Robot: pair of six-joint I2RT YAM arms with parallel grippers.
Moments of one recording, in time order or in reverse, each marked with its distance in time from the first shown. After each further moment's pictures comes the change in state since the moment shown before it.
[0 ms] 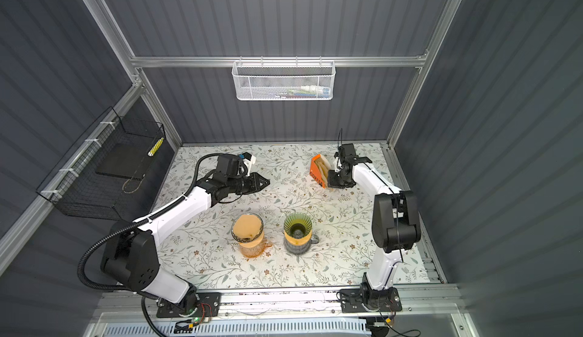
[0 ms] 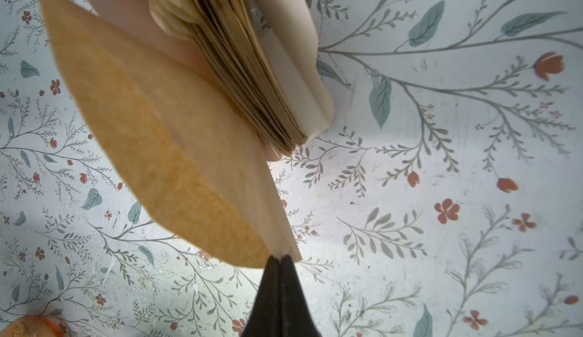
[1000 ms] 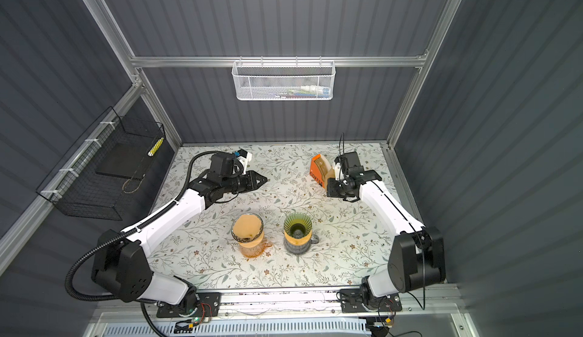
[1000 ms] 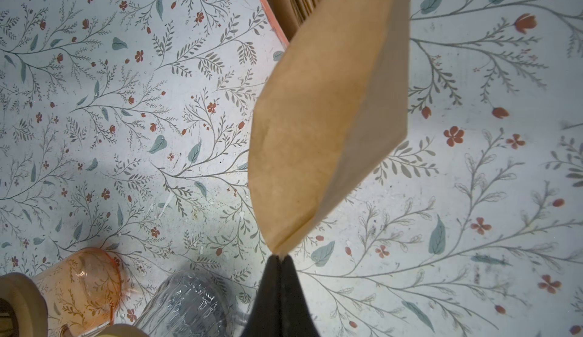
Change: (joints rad) left arm 0.000 -0.087 0.000 -0.033 -0.019 0.000; right arm 0.093 -0.355 -0.214 -0.020 0.011 0.076
